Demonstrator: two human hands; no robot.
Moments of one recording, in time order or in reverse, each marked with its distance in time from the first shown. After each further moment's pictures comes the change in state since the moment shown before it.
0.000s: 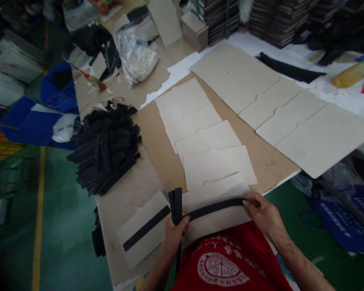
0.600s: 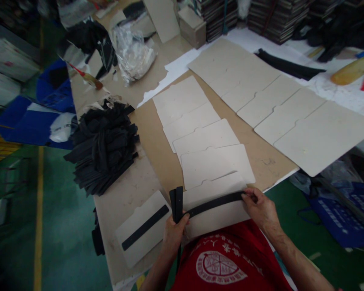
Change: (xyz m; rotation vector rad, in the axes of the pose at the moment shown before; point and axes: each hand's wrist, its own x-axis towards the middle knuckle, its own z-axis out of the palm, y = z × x) left_hand 0.004 -0.009 0.006 0.112 0.034 0.016; right_hand 0.016 0.011 0.005 -0.093 0.135 -0.021
